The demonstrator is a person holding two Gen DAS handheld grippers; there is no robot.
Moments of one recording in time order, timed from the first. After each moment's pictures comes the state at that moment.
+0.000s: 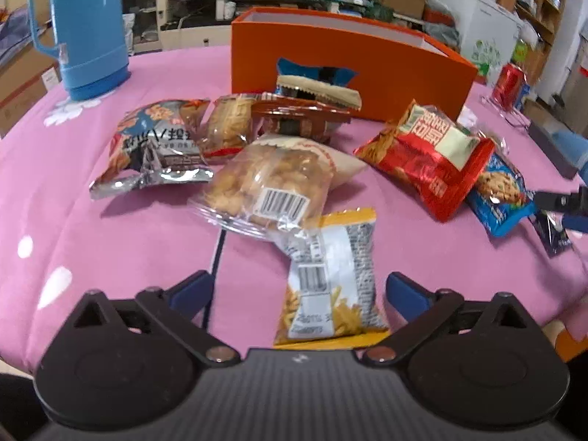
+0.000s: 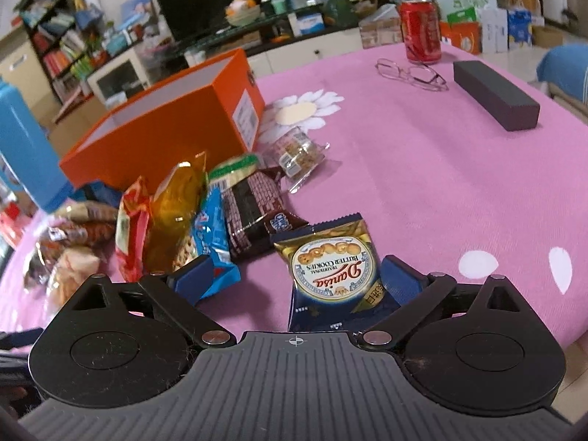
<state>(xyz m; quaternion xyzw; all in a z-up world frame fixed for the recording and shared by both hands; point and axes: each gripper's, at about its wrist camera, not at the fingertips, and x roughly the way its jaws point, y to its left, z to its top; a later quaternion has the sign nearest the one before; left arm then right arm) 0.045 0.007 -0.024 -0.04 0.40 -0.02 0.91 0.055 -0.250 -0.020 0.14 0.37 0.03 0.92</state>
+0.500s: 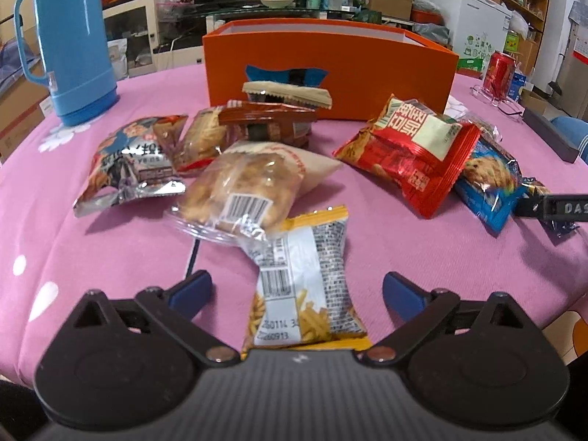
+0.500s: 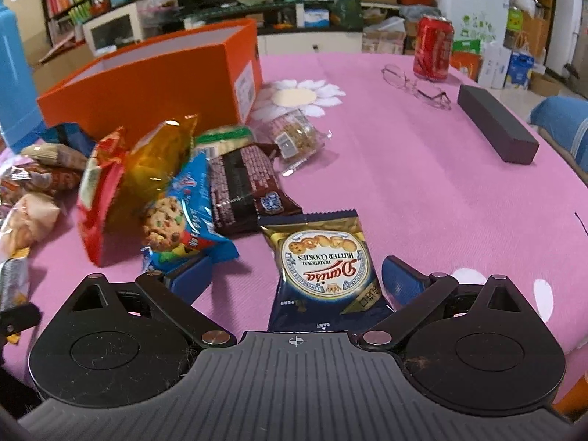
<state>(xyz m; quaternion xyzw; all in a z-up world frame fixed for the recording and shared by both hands) 0.041 -0.017 -0.029 0.00 0.39 -0.02 0.92 0.062 -0.228 -0.031 0.03 0.39 0.00 0.92</state>
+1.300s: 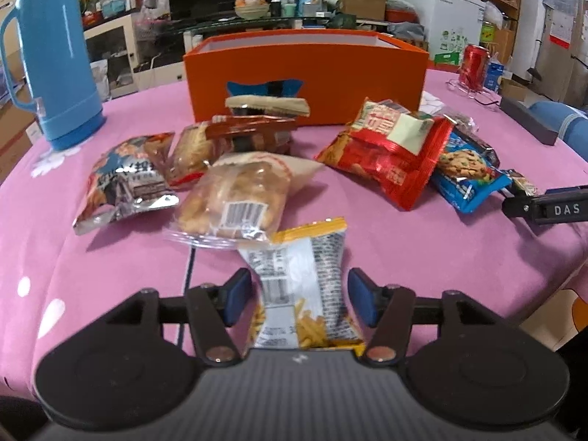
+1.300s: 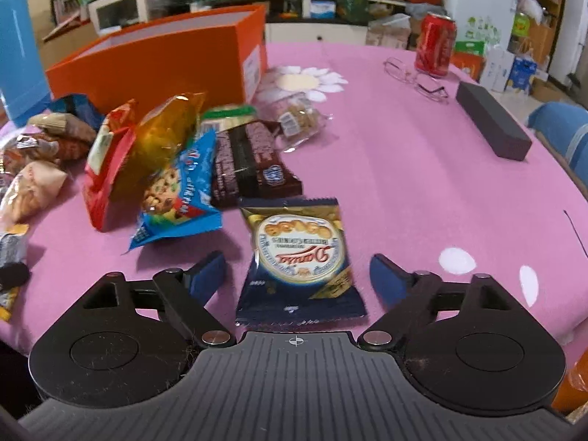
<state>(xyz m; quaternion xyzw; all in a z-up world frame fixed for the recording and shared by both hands) 0.029 -0.018 -0.023 0.03 0.37 -0.05 0.93 0.040 -0.224 -0.027 0.00 0.40 0.01 0.92</state>
